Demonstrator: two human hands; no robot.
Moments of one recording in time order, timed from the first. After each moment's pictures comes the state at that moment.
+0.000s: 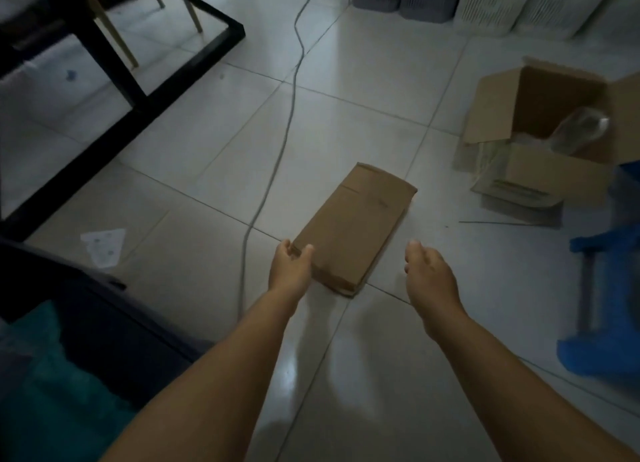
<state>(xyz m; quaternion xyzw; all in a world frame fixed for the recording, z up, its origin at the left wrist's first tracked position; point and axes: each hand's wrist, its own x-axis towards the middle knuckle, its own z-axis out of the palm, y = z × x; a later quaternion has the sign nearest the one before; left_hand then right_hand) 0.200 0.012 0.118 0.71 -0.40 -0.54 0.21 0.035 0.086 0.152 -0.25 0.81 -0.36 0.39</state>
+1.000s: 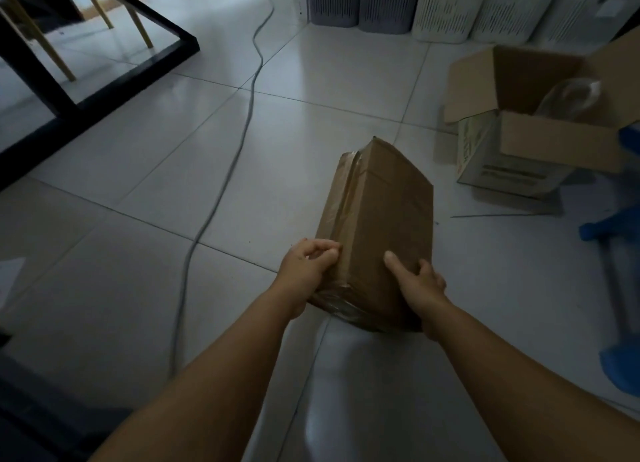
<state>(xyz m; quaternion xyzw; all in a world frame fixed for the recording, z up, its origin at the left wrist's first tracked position) 0.138 -0.021 -0.023 0.55 -0.49 -0.64 0.21 -0.031 0.058 -0.041 -0.15 0.82 -0.32 0.45</state>
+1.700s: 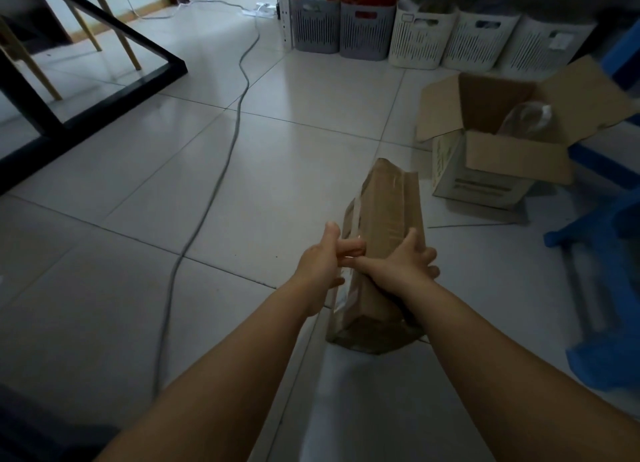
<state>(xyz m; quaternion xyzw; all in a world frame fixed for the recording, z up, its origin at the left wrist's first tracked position) 0.093 0.002 0.020 0.51 -0.49 -0.68 0.19 -0.027 0.045 0.010 -0.27 0.89 -0.19 0.31</state>
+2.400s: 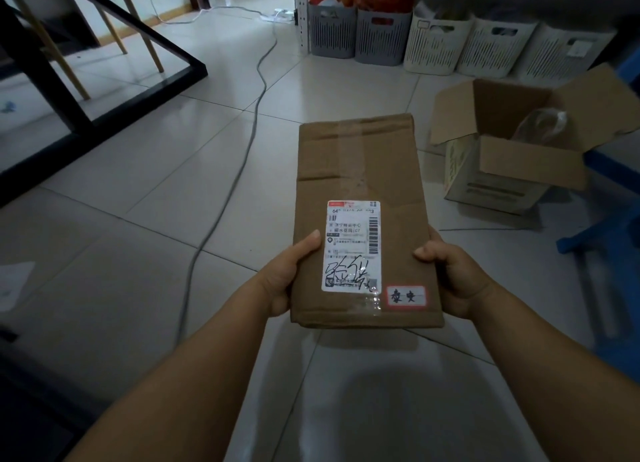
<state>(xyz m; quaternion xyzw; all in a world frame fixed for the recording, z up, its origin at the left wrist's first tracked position) 0.163 -0.018 0.003 0.46 -0.39 -0.78 0.17 -0.072 0.075 0.013 -0.24 0.49 -0.54 0.64</state>
